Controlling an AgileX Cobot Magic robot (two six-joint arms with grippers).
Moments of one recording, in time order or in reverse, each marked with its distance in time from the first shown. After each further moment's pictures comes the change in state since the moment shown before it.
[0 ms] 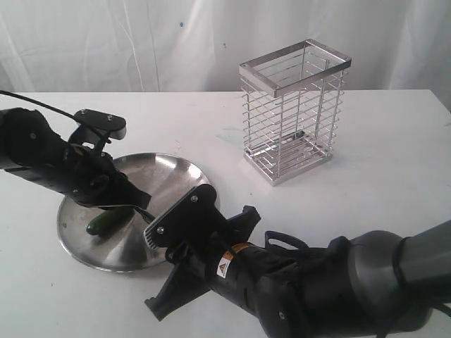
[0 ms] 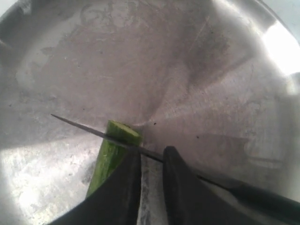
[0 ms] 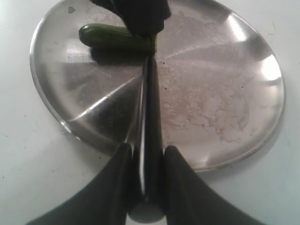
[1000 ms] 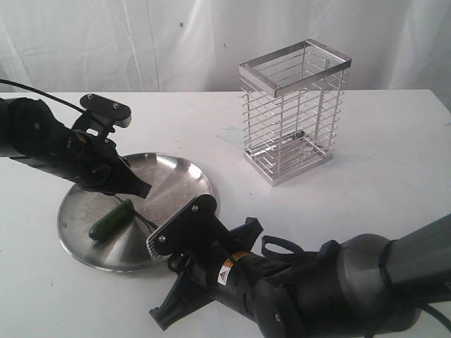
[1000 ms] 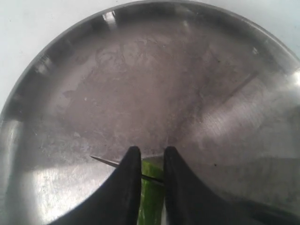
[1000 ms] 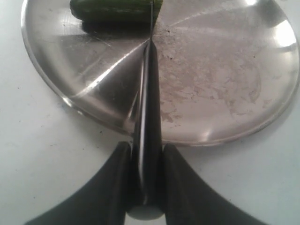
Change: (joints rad) left arm 0.009 0.007 -0.056 0.058 -0.021 0.046; right arm 0.000 0.034 -0.002 0.018 0.041 0.000
